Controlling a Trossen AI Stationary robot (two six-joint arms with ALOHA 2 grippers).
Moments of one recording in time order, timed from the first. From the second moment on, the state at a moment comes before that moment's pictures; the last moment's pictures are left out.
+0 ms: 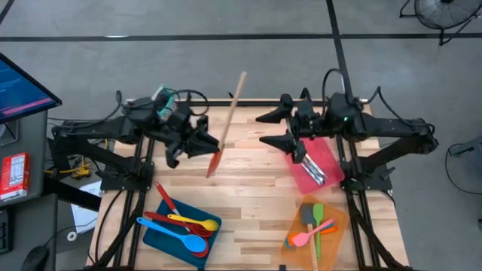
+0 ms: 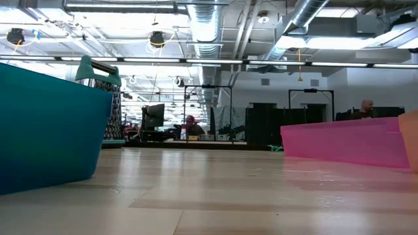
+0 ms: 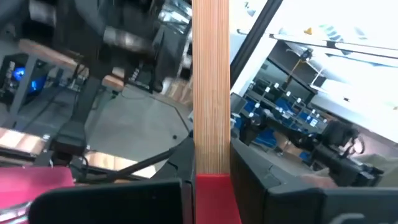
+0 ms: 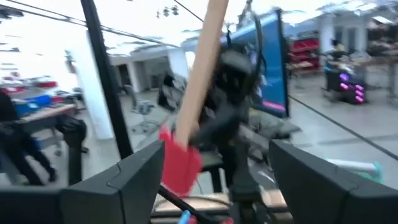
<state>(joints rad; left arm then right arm) -0.04 1.14 1.26 0.01 0.29 -0.54 0.05 1.27 1.40 0.00 -0.07 0.17</state>
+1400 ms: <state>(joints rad) -0.06 1.39 1.26 0.31 0.33 -0.61 -0.01 1.34 1.52 0.06 -0.45 0.16</state>
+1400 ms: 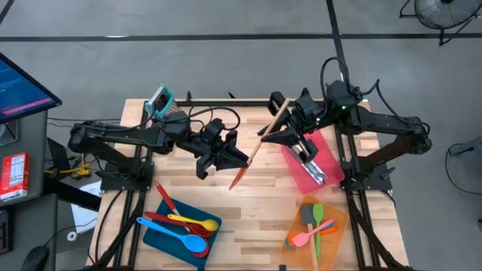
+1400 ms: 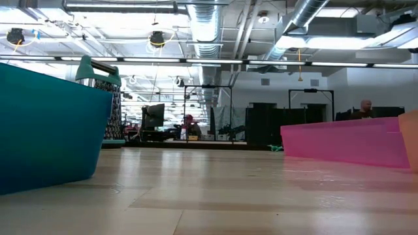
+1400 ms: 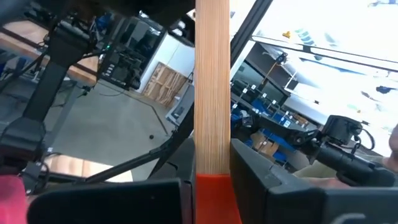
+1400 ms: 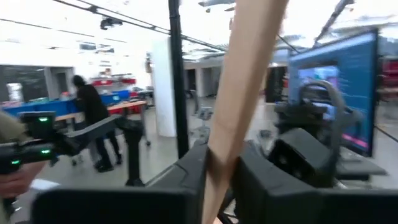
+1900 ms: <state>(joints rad) -0.04 1.40 1.26 0.32 0.31 -0.61 -0.01 1.27 1.51 0.00 -0.44 0.22</state>
